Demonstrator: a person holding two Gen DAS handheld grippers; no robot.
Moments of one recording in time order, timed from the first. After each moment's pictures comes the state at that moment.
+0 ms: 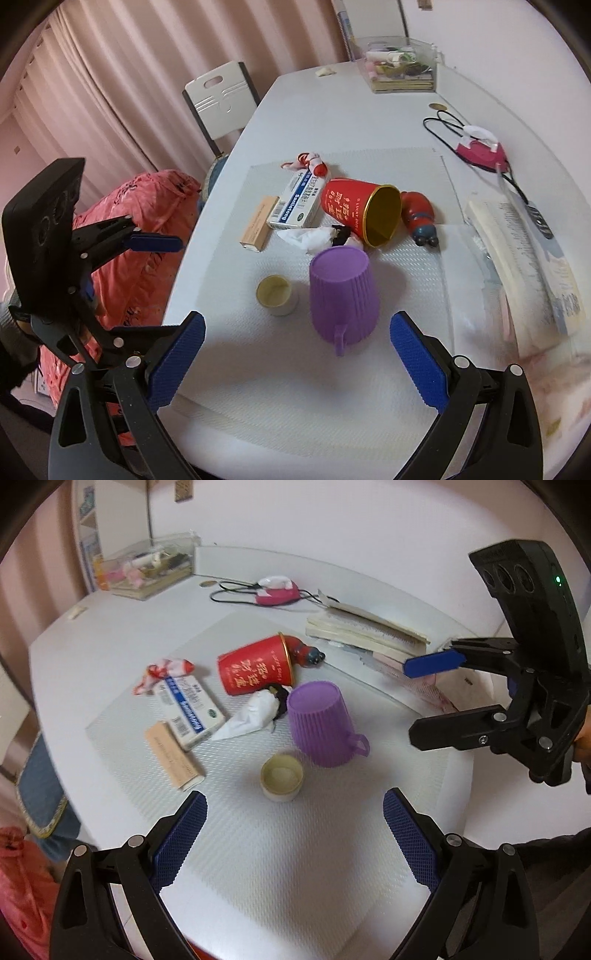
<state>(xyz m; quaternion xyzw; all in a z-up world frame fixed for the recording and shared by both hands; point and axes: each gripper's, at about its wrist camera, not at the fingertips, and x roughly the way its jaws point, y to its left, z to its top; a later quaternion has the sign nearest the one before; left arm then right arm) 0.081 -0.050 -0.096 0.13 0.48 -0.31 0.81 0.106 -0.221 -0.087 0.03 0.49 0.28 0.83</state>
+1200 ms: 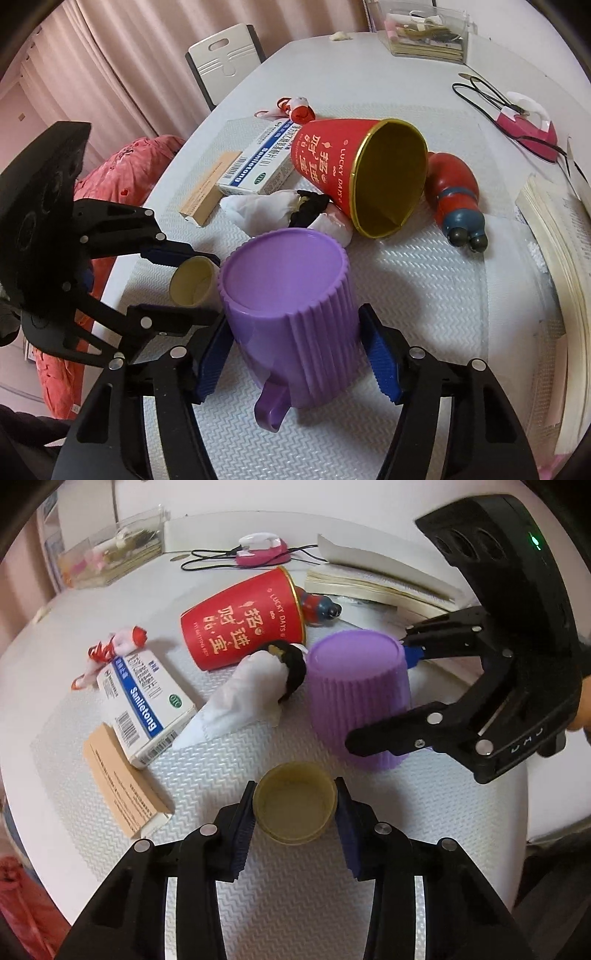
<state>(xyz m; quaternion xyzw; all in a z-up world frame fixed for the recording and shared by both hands) 0.121 -0.066 -0.170 0.16 0.48 -0.33 0.79 0.159 -0.206 -0.173 0.00 0.51 0.31 0.80</state>
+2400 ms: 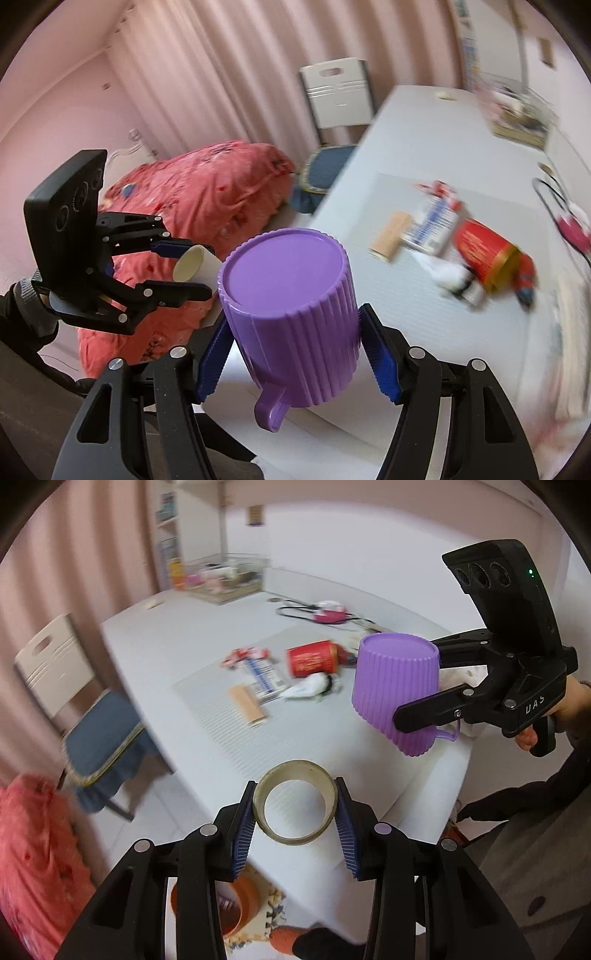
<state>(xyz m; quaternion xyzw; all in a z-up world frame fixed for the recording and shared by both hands) -0.027 0.035 -0.044 0.09 0.44 -0.19 0.87 0.046 -0.127 -0.031 -0.04 0.43 0.48 0.76</state>
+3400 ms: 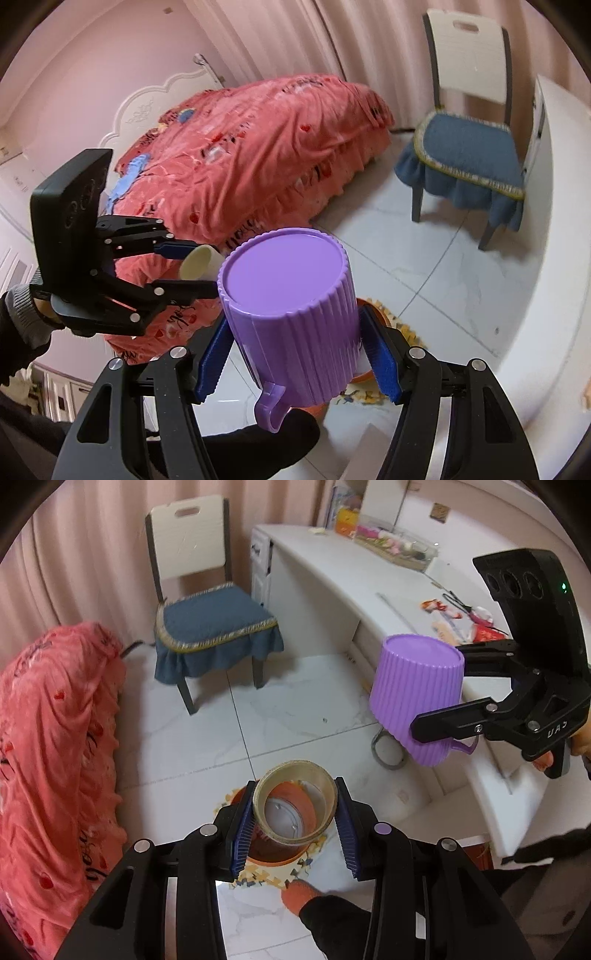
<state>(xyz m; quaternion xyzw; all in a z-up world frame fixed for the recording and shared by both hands) -0.066 0.258 -0.134 -0.05 0.51 -0.02 0.86 0.040 0.174 -0.132 -0.12 0.49 0.57 0.65</state>
